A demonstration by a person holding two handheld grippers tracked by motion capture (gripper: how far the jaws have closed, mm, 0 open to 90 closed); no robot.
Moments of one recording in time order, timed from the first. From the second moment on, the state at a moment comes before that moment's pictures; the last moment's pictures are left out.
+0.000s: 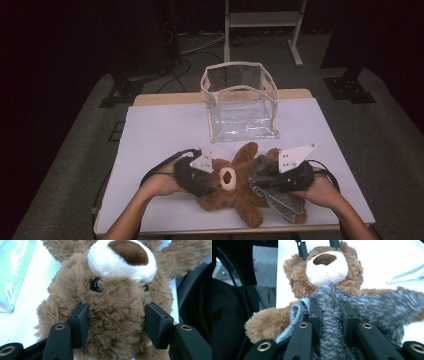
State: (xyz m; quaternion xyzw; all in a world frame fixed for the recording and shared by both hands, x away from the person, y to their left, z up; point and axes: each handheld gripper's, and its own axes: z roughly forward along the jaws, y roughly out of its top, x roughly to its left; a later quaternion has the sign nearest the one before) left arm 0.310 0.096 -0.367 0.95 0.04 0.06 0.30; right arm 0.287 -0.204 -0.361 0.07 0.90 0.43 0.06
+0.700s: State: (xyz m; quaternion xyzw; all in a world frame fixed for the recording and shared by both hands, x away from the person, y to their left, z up) left arm 0.318 0.084 -0.367 0.95 0.06 0.05 0.29; right arm 0.278 -0.214 -0.365 0.07 0.90 0.41 0.07
